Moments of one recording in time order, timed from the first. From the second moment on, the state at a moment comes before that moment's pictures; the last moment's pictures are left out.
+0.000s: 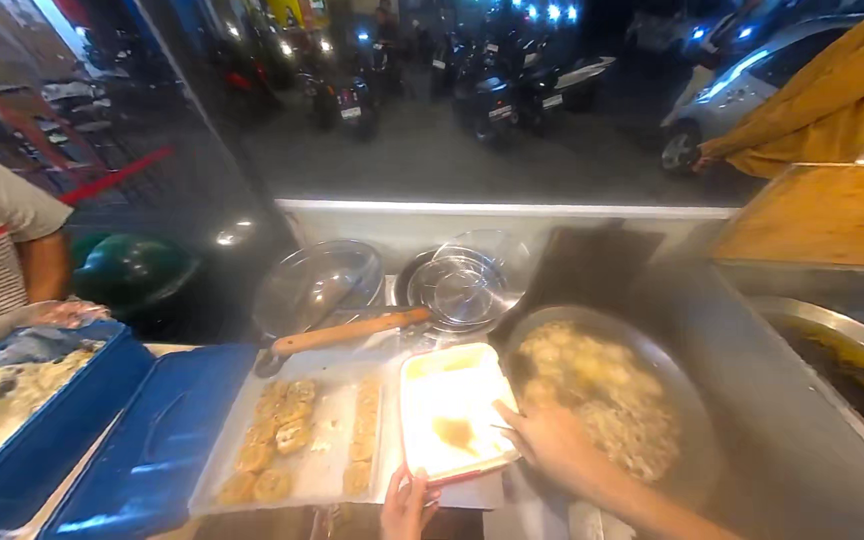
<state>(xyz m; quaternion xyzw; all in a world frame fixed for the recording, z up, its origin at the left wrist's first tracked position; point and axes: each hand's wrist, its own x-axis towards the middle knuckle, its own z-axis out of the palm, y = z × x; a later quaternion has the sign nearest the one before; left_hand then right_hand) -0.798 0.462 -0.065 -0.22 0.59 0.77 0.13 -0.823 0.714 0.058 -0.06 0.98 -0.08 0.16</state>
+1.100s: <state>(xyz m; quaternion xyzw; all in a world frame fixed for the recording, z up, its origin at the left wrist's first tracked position) -0.799 0.459 -0.062 -0.25 0.55 0.78 0.13 -0.873 0.640 0.104 -0.07 0.95 -0.17 0.25</state>
